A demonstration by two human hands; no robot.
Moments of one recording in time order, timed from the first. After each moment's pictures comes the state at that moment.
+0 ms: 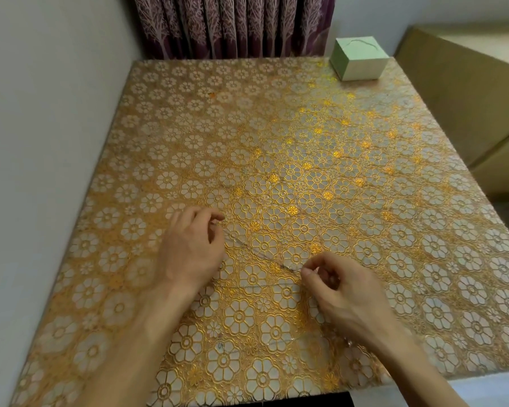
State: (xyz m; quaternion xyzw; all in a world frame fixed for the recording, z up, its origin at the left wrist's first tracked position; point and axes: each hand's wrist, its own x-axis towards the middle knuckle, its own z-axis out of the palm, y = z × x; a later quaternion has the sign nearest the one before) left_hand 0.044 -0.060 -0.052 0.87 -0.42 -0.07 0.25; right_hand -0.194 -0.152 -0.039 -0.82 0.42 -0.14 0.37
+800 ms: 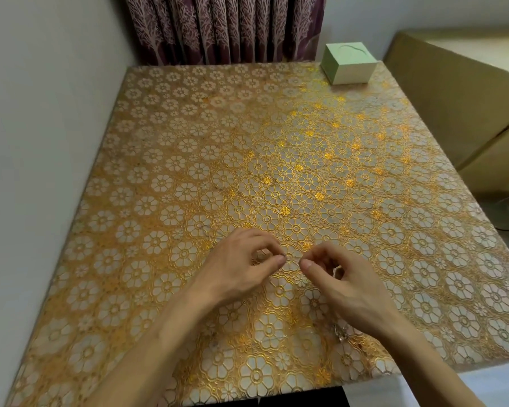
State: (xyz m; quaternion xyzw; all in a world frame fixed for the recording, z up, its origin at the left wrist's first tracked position) left_hand -0.003 -0.076 -0.034 0.73 -0.58 -0.27 0.26; right_hand -0.200 -0.162 -0.026 -0.77 0.39 -0.16 0.48
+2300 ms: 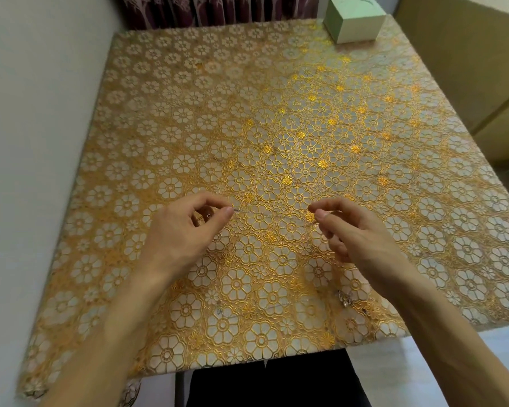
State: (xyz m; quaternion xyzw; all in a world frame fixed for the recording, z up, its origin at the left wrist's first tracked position) left_hand 0.033 -0.033 -0.025 0.79 -0.45 -0.18 0.38; right_hand -0.199 -0.173 -0.027 -0.60 0.41 -0.18 0.66
